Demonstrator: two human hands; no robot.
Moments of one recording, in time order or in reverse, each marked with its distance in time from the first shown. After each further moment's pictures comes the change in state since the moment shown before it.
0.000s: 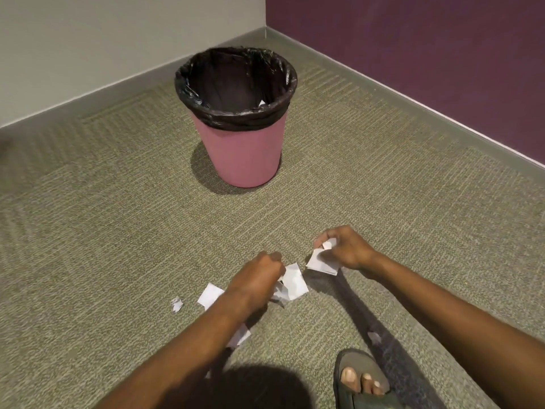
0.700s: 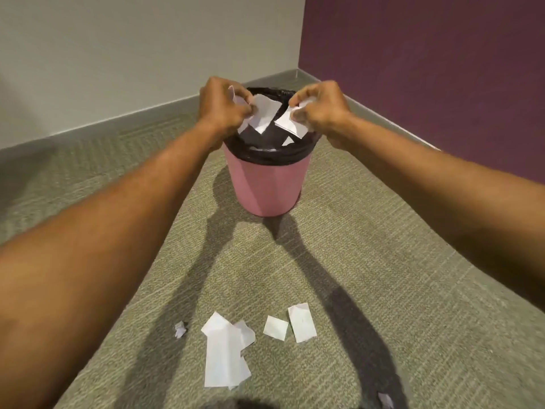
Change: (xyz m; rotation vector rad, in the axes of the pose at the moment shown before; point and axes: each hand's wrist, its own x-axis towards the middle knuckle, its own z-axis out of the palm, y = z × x) left_hand 0.092 -0.087 -0.282 -0.653 0.916 -0.400; right_hand 0.091 -0.279 -0.080 0.094 0.323 -0.485
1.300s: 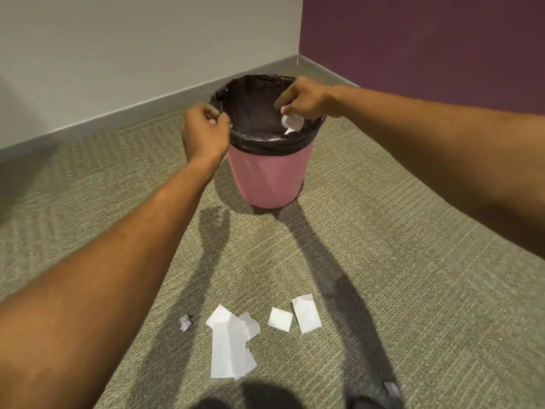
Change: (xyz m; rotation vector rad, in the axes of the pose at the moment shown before) left_hand -0.021 -0.063 0.016 -0.026 0.242 -0.136; right_hand 0.041 0.004 0.005 -0.572 -0.429 -0.134
